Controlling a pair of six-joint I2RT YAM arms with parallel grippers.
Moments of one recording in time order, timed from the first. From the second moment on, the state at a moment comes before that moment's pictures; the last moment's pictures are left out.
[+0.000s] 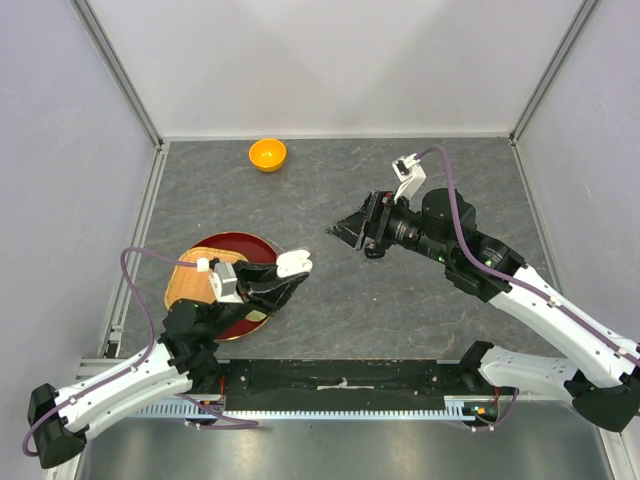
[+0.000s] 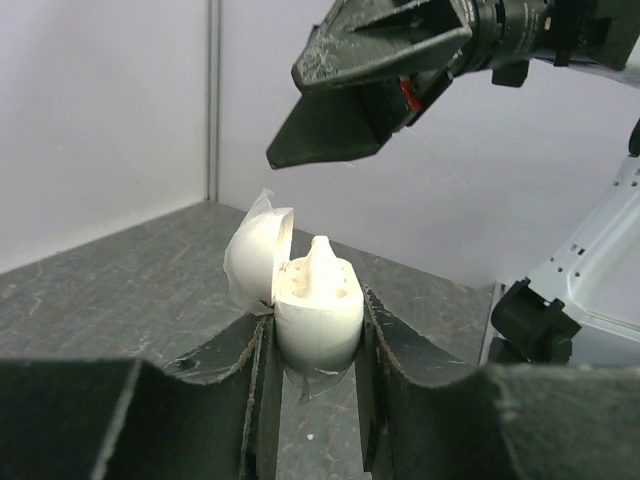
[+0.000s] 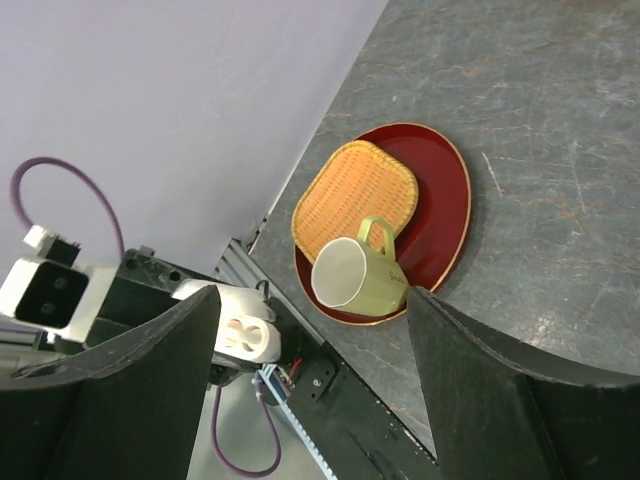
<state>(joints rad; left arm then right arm) -0.95 0.44 0.24 0.65 0.07 -0.16 0.82 1.05 1.16 -0.31 -0.10 0.75</state>
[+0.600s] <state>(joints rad) -0.95 0.55 0.25 0.69 0.09 -0.20 0.82 1.06 1.15 -0.29 -0.40 0.66</state>
